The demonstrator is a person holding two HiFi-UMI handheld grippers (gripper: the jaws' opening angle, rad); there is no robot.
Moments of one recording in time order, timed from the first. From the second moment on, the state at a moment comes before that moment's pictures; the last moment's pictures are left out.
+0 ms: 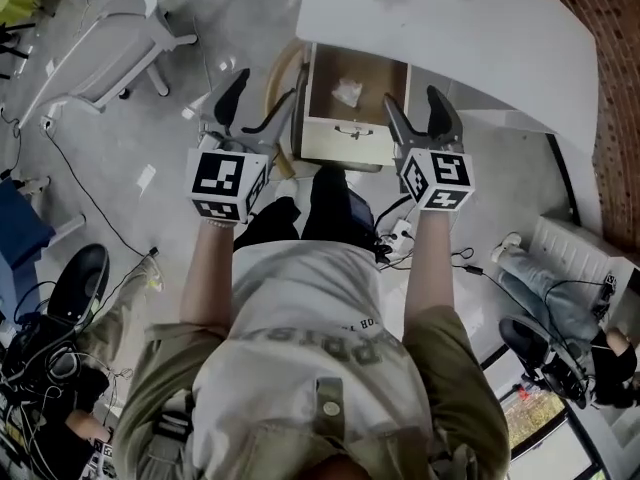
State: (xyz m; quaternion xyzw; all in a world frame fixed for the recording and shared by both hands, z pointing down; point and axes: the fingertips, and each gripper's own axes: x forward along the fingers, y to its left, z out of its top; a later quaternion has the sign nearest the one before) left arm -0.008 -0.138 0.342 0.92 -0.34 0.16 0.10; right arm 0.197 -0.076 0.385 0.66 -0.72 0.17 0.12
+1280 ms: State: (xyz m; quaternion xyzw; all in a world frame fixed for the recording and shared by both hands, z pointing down) left arm 0.052 -0.185 0.472 0.90 -0.32 0.26 0.12; right arm 0.160 -0.133 0.743 0.27 -0.74 0.29 0.55
